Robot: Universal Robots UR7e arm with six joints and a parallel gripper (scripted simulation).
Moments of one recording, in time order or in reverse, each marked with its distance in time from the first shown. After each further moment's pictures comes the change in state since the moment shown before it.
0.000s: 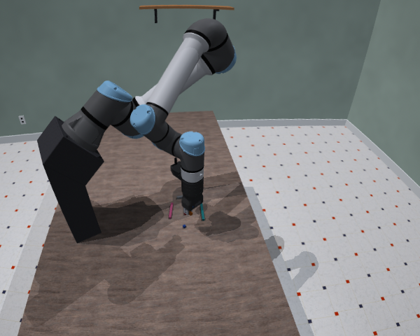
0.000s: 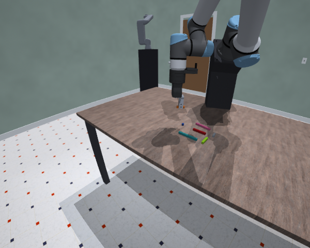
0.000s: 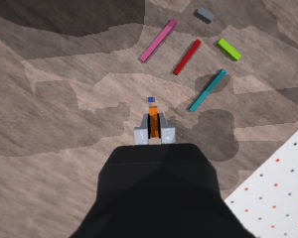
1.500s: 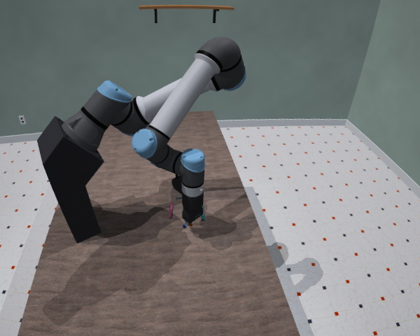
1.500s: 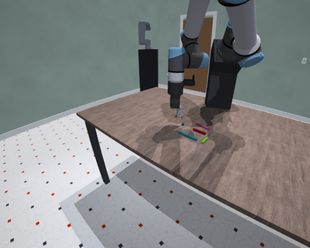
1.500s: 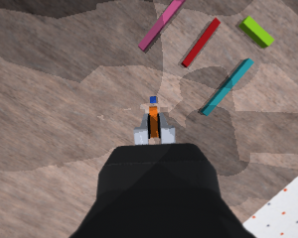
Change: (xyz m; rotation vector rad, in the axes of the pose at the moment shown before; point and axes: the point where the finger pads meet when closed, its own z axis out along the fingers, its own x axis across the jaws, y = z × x) arm -0.005 0.005 0.057 0.008 -0.004 0.009
